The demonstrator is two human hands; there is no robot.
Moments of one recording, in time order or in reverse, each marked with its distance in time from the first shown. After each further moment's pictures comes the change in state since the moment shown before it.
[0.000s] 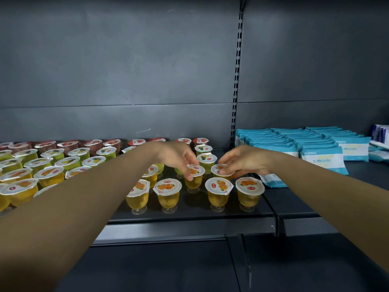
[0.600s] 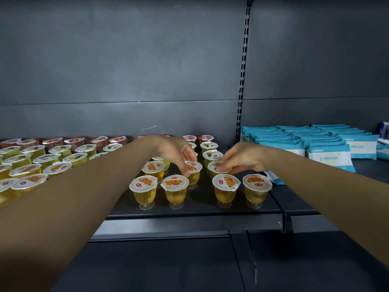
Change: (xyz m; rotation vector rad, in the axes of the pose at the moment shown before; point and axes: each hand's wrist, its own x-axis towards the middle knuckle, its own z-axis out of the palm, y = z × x) left_hand -0.006 -0.017 -0.008 -0.007 -0.040 -0.017; right_hand 0.014 -0.014 0.014 0.059 -0.002 0.070
